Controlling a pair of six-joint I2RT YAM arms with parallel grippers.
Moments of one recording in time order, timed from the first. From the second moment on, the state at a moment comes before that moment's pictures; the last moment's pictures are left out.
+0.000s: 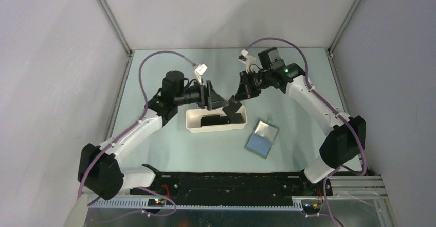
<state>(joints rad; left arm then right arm) -0.47 1.23 0.90 -0.02 0.67 -0.52 0.50 1.60 1.53 -0.75 -0.63 0.20</state>
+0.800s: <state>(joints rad) -0.61 1.37 0.99 0.04 0.92 -0.54 0.40 1.48 1.40 -0.74 -1.03 0.25</state>
